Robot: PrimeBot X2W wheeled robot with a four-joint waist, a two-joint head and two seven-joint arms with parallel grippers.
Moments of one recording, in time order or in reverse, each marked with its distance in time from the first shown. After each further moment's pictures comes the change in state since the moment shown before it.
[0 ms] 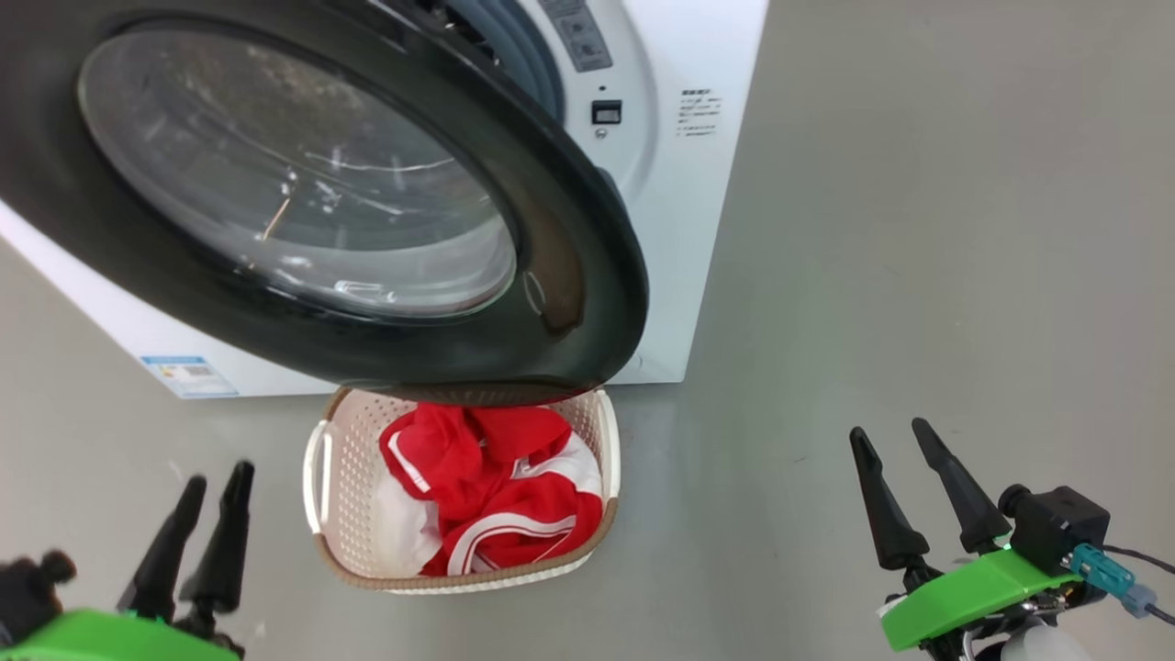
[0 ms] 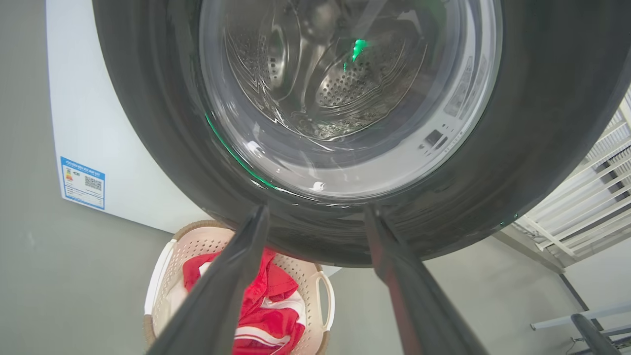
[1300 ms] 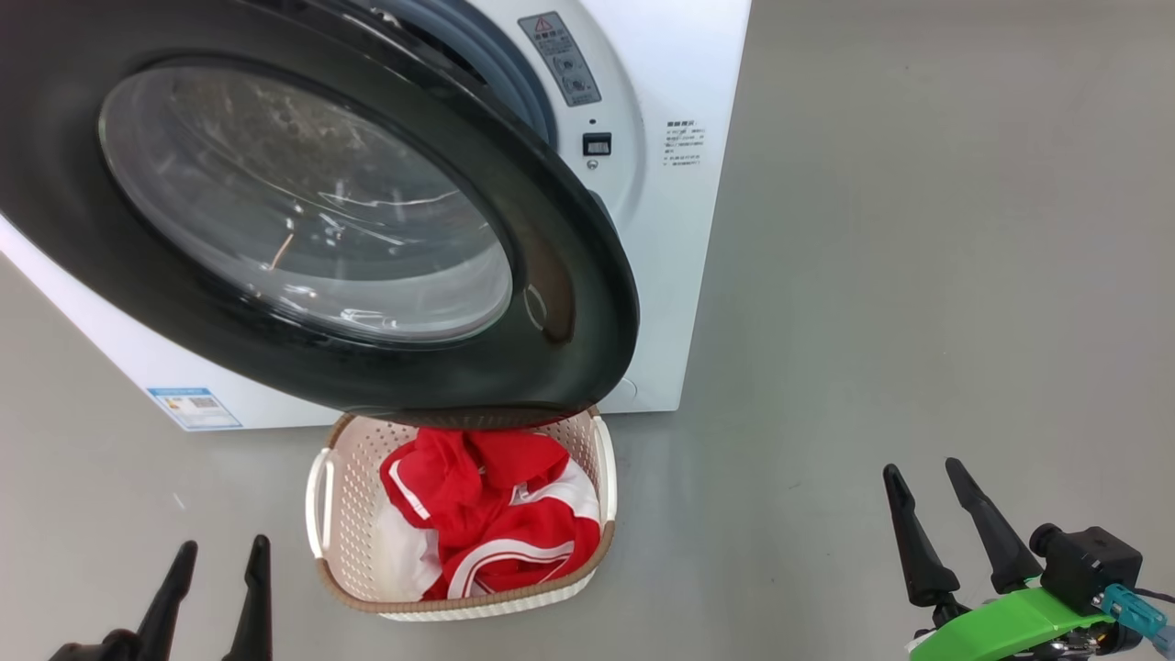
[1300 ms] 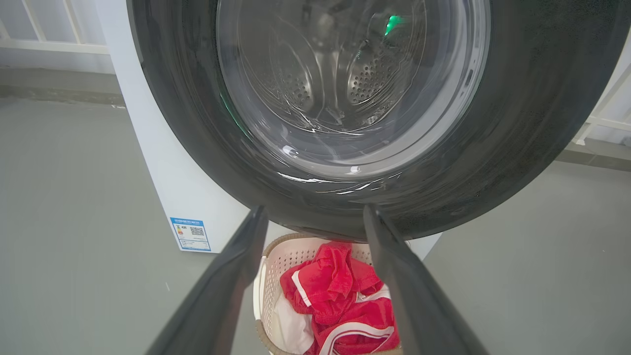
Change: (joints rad) left arm 0.182 -0.294 0.318 -0.007 0.758 -0.001 0.000; right arm 0.089 -0.008 -0.052 -0.021 0.001 0.000 0.000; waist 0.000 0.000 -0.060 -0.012
